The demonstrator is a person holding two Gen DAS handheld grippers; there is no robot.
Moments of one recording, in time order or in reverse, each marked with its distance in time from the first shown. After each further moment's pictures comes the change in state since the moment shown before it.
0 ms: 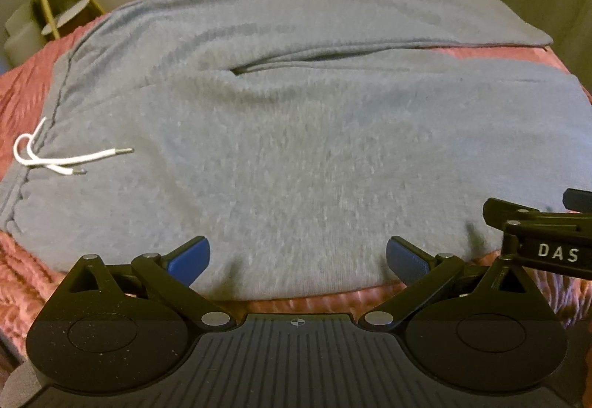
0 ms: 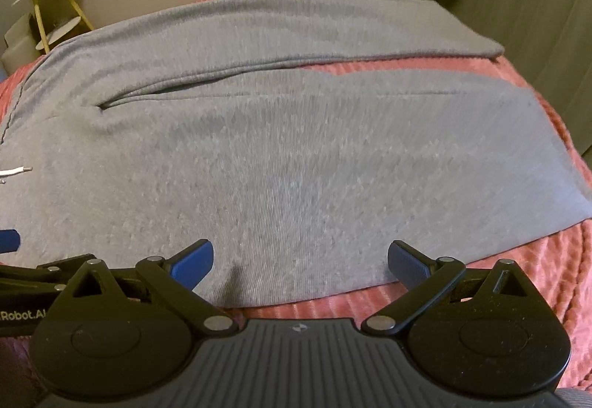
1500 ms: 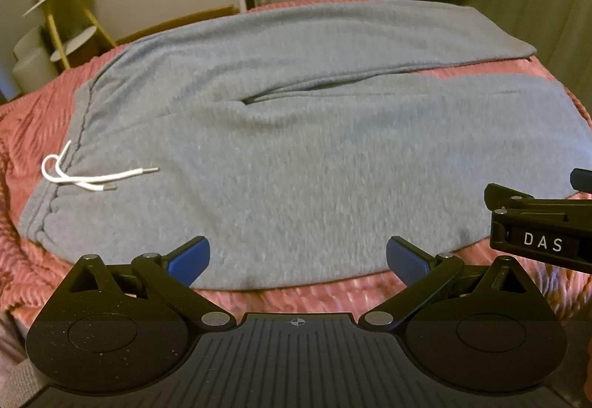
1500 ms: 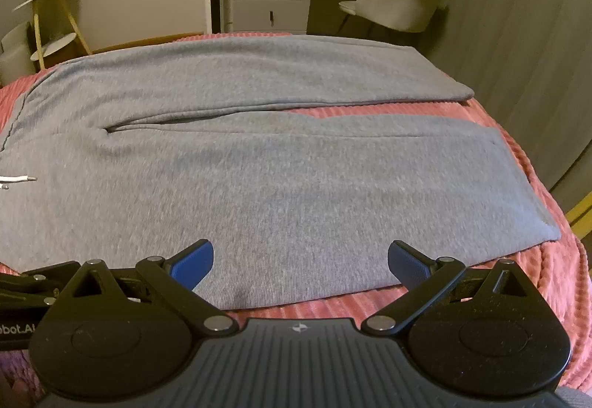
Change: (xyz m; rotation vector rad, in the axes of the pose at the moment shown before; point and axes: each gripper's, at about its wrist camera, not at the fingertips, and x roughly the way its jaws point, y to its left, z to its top) left arm -0.047 -0.004 -0.015 0.066 -0.066 0.076; right arm -0.047 0.009 -0.011 -0.044 -0.135 -0.093
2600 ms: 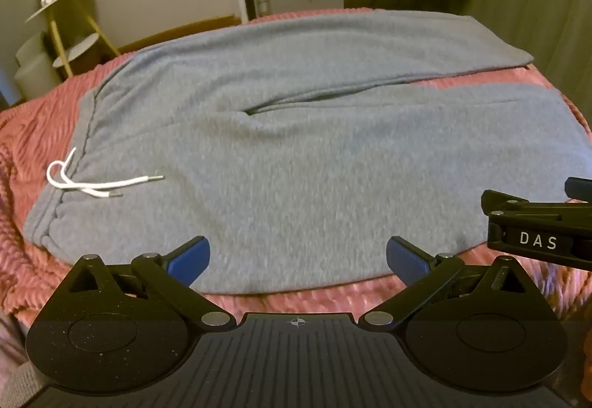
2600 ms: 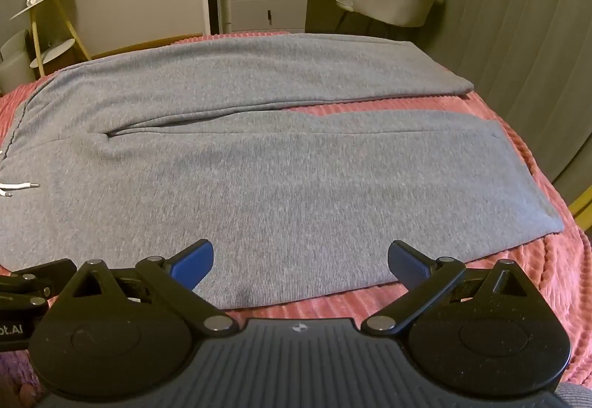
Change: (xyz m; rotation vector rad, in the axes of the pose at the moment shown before) left arm -0.011 0.000 0.004 -0.006 -0.015 -0.006; right arm 0.000 -0.004 0.000 0.032 0.007 0.016
